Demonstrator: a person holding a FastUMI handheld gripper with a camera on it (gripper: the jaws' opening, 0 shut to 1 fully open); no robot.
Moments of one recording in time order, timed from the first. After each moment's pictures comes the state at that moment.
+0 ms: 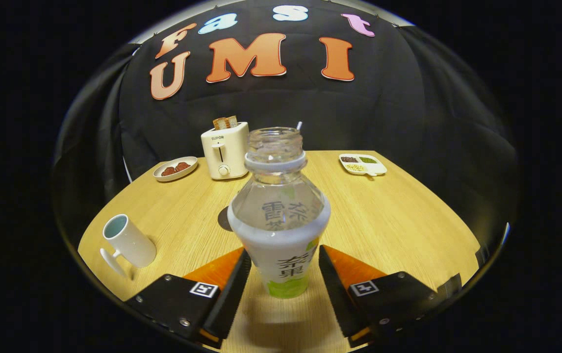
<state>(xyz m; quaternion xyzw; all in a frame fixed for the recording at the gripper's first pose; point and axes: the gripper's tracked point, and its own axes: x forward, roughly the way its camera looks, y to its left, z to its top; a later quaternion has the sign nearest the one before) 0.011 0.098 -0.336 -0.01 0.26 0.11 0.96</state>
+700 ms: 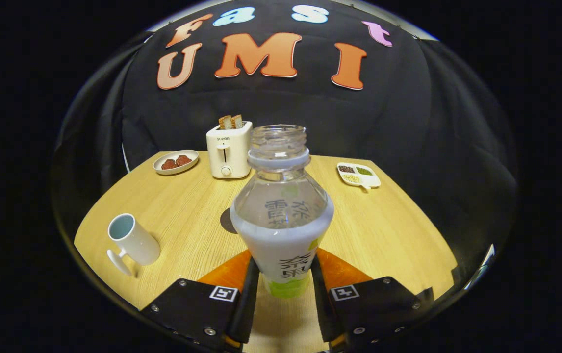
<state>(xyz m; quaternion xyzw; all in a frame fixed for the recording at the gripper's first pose) 0.004 0.101 -0.285 -0.10 0.26 0.09 0.96</state>
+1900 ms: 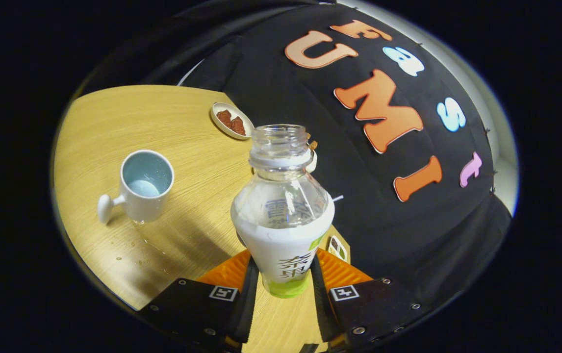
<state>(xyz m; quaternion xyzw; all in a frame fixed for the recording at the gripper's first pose) -0.001 0.224 -0.243 -0.49 0.15 0.15 0.85</state>
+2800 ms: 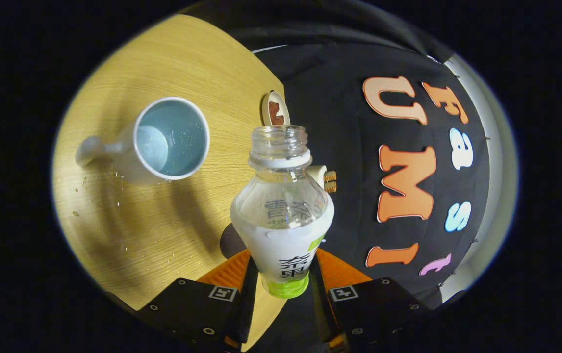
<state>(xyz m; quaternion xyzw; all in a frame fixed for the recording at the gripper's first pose) 0.013 0.278 -0.260 -0.70 0.04 0.18 0.69</state>
